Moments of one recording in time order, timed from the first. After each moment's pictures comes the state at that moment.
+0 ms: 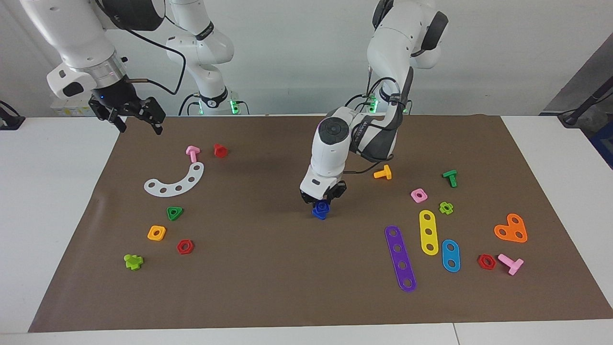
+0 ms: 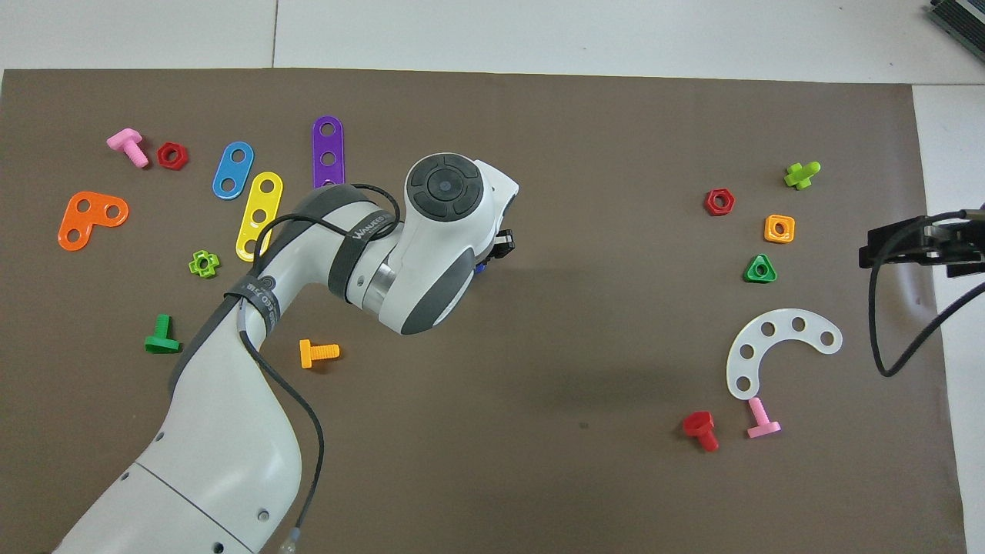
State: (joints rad) left arm -0.49 0.54 -0.16 -1.52 0.05 2.08 -0.79; right arm 0.02 -0.03 -0.07 -1.61 0.01 1.57 0.07
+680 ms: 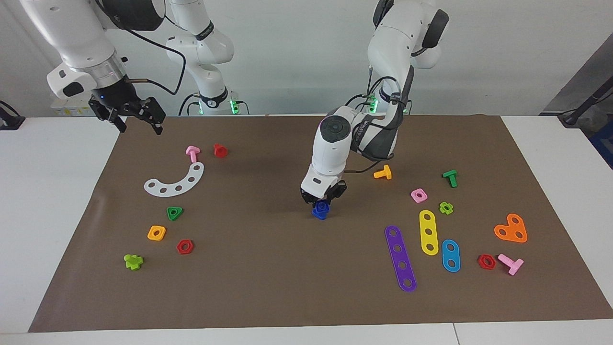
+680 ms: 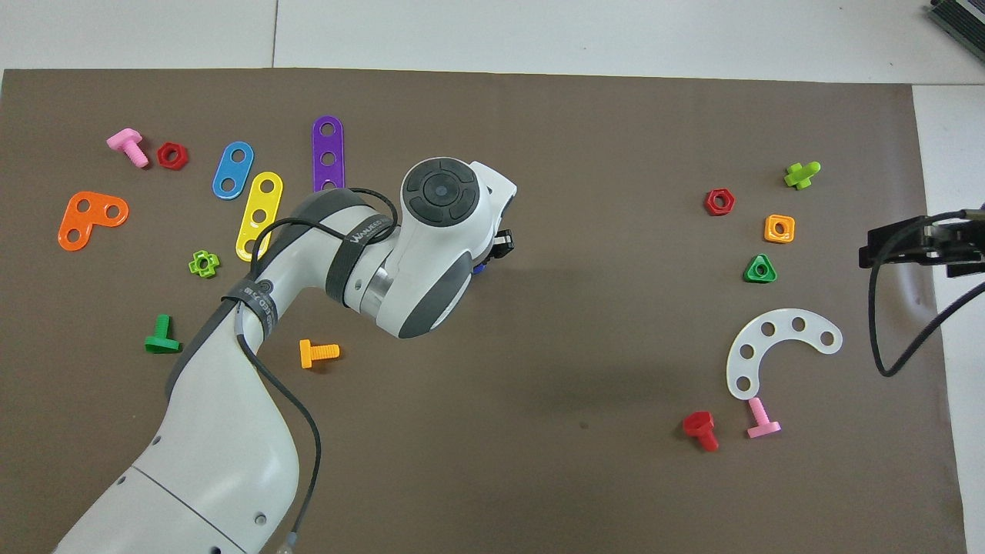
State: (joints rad) left arm -0.49 0.53 -0.16 -1.54 0.04 2.10 -0.79; right arm 0.02 -0.03 -0.07 -1.61 0.01 1.57 0.07
